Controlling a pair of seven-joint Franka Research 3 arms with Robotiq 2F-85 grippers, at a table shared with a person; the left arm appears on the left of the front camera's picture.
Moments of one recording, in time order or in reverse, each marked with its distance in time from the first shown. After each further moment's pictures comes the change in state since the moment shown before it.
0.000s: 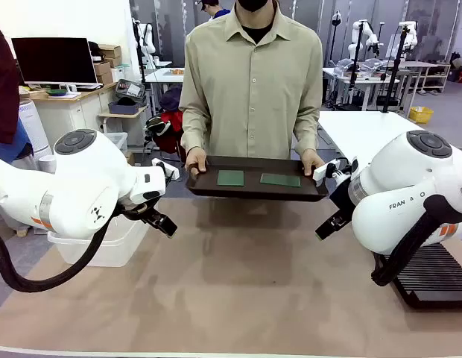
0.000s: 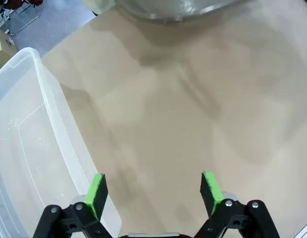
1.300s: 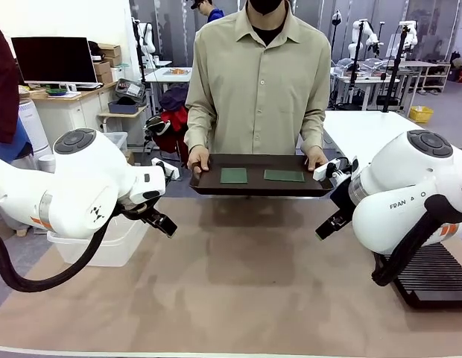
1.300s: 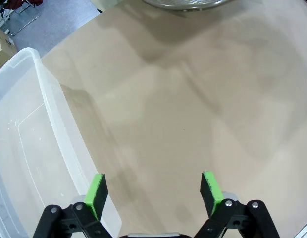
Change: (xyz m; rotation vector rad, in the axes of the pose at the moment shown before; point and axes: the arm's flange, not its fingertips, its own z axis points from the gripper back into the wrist) left arm 0.000 0.000 0.000 0.000 0.000 0.000; right arm 0.000 0.000 0.000 0.000 0.000 0.001
